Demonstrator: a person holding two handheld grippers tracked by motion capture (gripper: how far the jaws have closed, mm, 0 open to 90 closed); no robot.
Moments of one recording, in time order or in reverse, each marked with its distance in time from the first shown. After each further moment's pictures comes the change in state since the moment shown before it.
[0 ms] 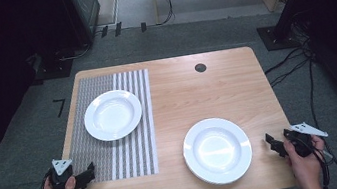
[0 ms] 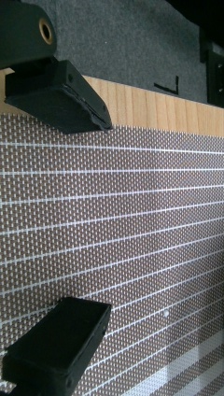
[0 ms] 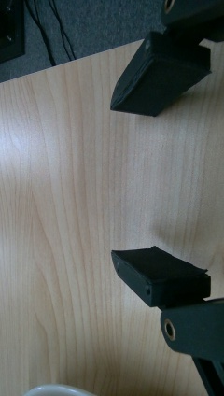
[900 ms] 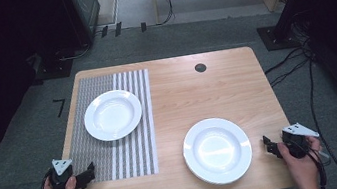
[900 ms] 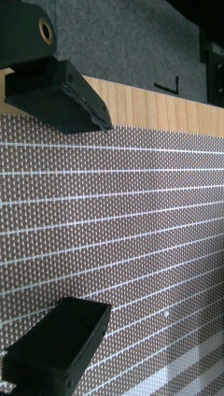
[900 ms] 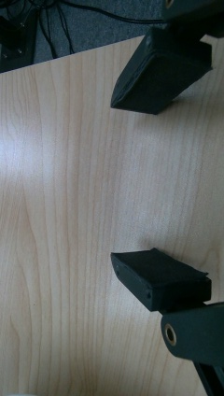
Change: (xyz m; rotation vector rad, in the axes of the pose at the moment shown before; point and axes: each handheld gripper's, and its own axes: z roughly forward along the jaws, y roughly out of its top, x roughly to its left) left arm 0.000 0.000 0.000 0.000 0.000 0.001; right arm 0.012 -0.001 0.003 0.032 -0.053 -0.104
